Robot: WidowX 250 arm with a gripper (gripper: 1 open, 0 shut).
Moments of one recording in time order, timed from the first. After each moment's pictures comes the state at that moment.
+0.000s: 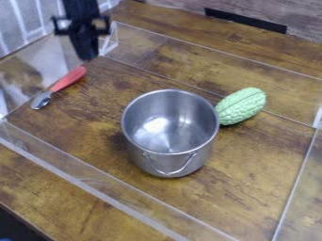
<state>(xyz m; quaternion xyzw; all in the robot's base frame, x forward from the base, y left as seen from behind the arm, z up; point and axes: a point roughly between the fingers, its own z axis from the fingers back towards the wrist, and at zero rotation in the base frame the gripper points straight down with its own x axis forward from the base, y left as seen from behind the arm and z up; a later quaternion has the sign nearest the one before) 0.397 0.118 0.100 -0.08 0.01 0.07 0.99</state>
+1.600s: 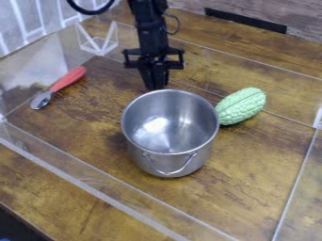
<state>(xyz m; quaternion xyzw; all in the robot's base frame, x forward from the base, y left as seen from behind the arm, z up) 0.440 0.029 0.056 -0.08 -0.01 0.09 0.99</state>
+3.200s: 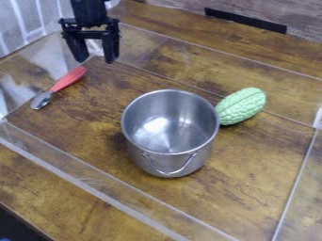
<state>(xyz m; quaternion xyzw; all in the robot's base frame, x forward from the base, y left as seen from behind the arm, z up) 0.405 0.130 0.080 -0.06 -0.02 0.10 0.99</state>
